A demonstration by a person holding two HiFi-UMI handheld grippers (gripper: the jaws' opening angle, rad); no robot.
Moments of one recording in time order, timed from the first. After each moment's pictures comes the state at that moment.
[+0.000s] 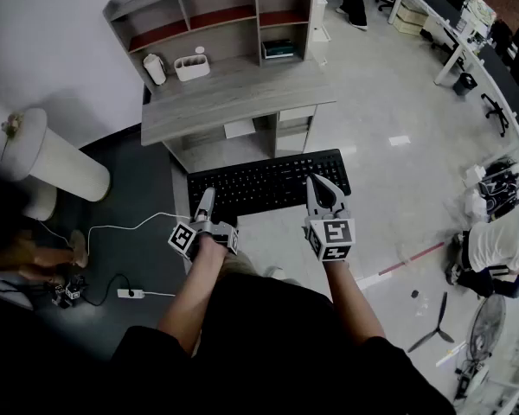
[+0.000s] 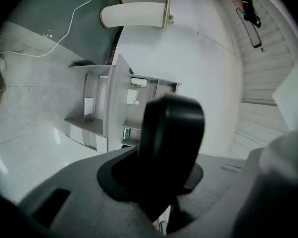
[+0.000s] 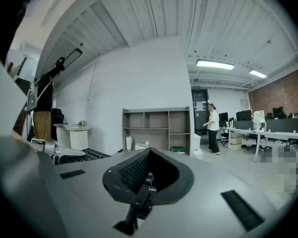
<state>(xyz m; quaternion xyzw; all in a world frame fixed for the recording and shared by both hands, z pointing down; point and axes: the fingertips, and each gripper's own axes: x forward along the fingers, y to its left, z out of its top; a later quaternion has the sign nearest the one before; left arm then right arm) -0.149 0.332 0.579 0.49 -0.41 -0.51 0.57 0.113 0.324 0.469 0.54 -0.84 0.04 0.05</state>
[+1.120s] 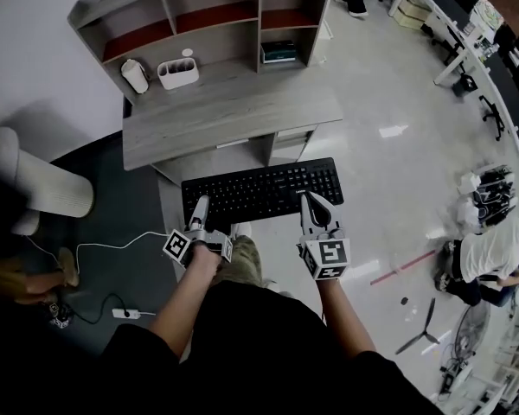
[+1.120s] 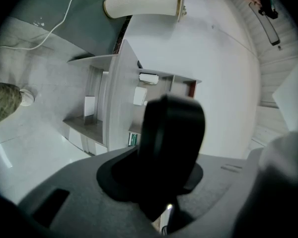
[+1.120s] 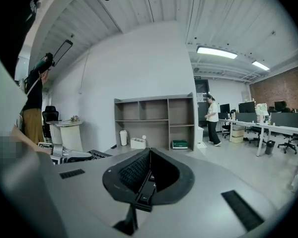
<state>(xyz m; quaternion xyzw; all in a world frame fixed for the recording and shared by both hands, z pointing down) -0.177 0.161 0.634 0.47 -0.41 -0.50 0.60 0.082 0.170 0.509 0.55 -0.83 0.08 0.08</state>
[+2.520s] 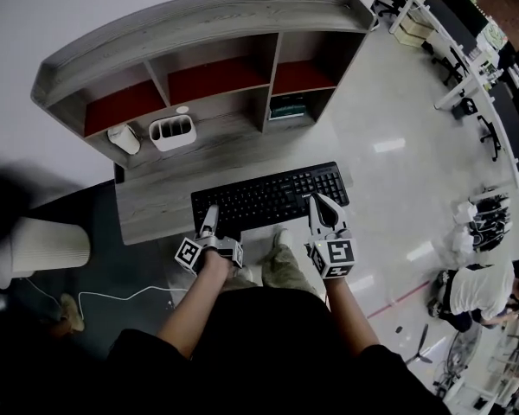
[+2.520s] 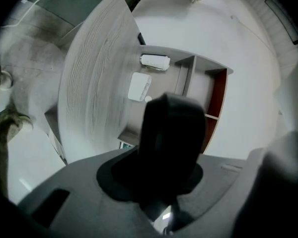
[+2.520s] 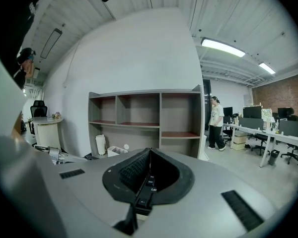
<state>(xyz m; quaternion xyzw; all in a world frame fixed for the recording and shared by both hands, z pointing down) -0.194 -0.127 0.654 0.41 -0.41 -0.51 0.63 0.062 -0.132 0.497 0.56 -0.82 0.06 0.10</state>
